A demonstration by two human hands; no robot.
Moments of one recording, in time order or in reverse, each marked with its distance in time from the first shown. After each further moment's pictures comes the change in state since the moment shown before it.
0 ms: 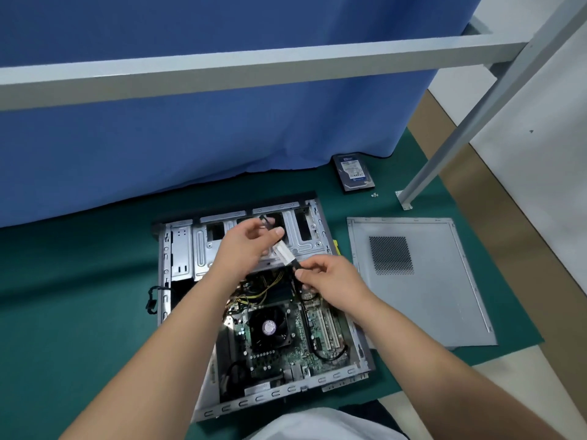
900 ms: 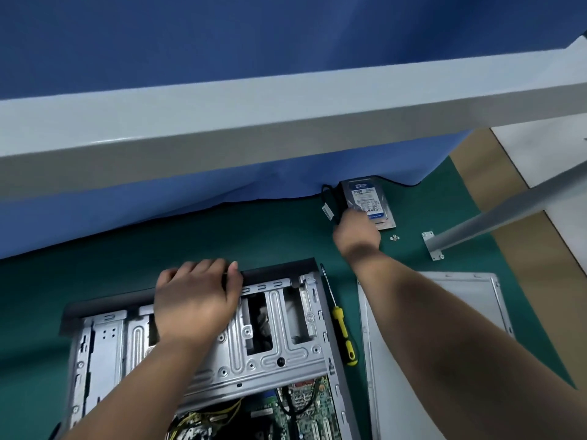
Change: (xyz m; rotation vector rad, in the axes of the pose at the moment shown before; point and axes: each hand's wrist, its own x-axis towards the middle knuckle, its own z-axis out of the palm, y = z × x) left_hand 0.131 -0.020 -0.007 1.463 0.424 0.328; right_hand 0.321 -0.011 -0.095 -0.871 0.372 0.211
